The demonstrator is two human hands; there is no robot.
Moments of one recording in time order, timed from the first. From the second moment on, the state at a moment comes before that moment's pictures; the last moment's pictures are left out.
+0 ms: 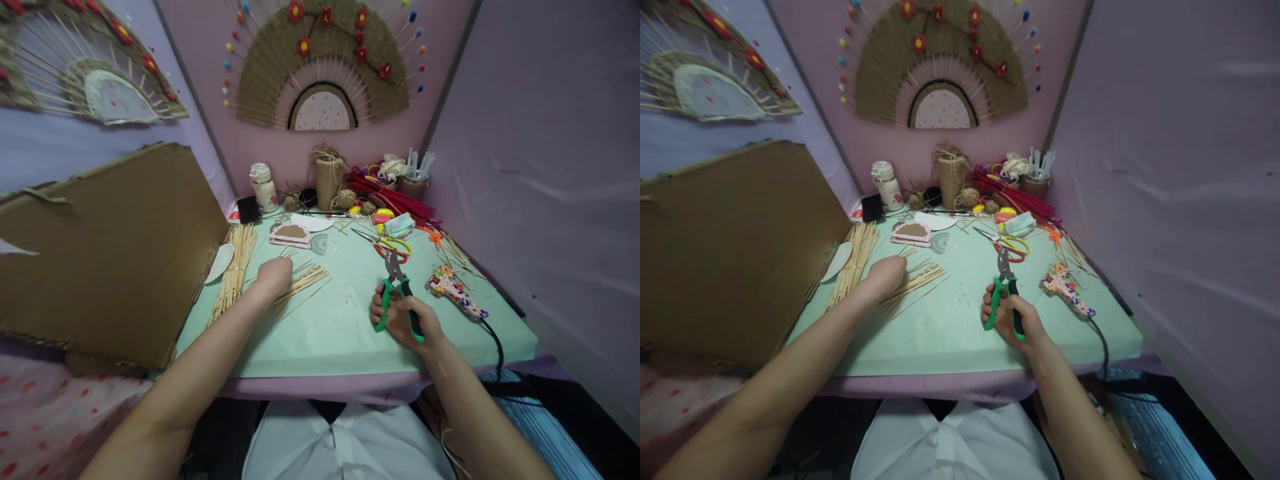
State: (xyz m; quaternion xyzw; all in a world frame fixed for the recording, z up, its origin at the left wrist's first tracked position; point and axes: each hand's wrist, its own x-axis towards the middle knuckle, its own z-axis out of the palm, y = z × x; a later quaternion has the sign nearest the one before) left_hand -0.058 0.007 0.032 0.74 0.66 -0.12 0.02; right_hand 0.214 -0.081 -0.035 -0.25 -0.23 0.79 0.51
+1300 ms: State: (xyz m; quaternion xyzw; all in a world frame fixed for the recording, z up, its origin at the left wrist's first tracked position) left_hand 0.007 -0.057 -0.033 0.59 0.44 0.44 0.52; right_hand 0.213 -0.080 -0.037 -0.23 -0.22 0.80 0.51
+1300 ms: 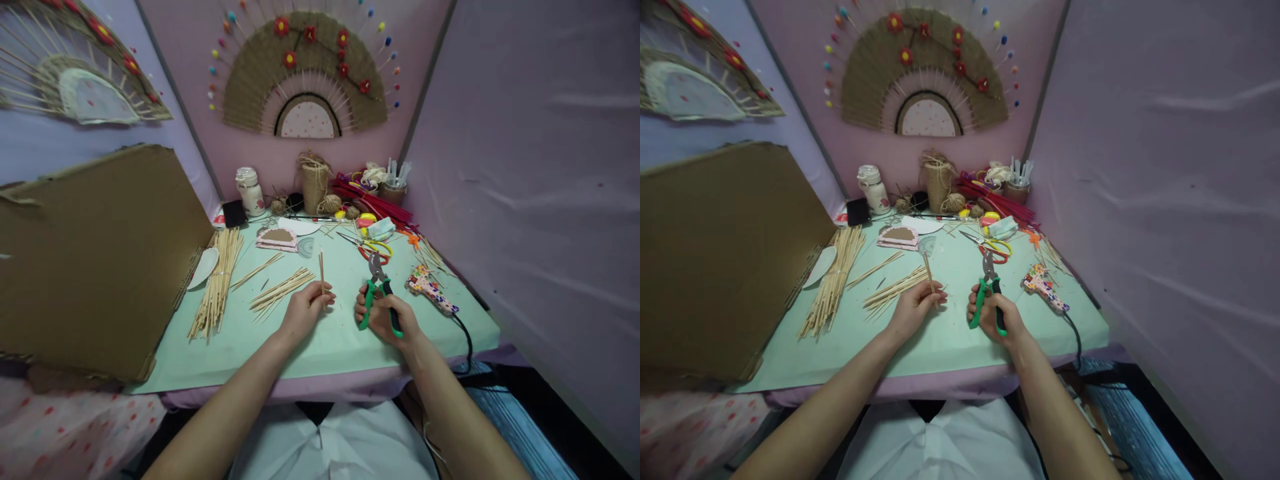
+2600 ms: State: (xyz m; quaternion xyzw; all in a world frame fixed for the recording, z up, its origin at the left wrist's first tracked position) left_hand 0.007 -0.066 -0.015 0.74 0.39 0.35 0.43; right_hand 0.174 -0.058 0.088 -0.41 -0.76 0.29 0.42
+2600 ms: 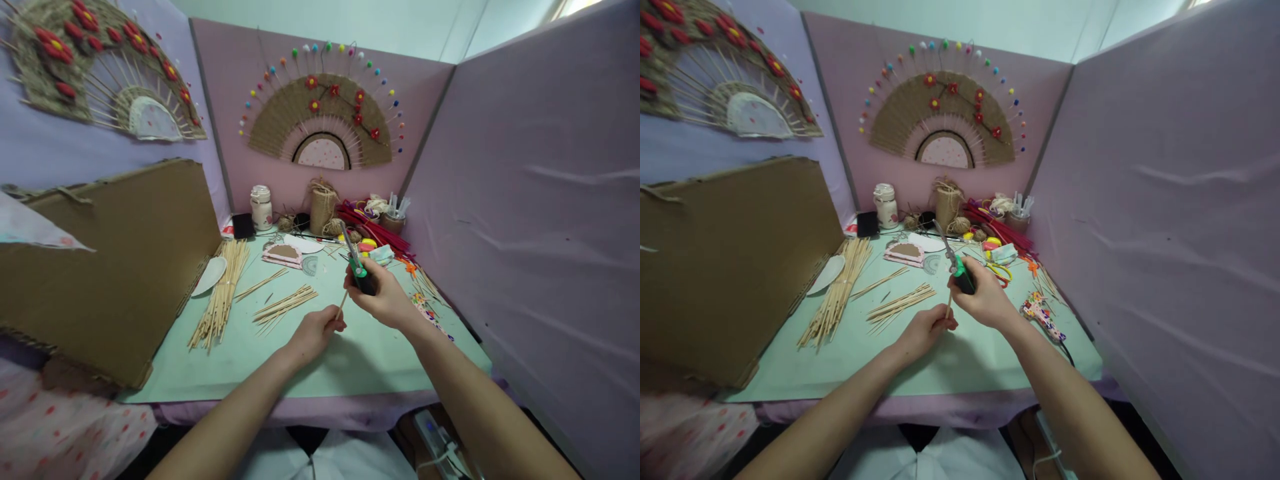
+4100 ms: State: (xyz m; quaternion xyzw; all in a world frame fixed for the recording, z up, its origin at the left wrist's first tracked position) left_hand 0.025 -0.070 0.037 0.73 0.42 0.46 0.29; right_hand 0.224 -0.119 0.104 -0.57 -0.81 0.10 0.12
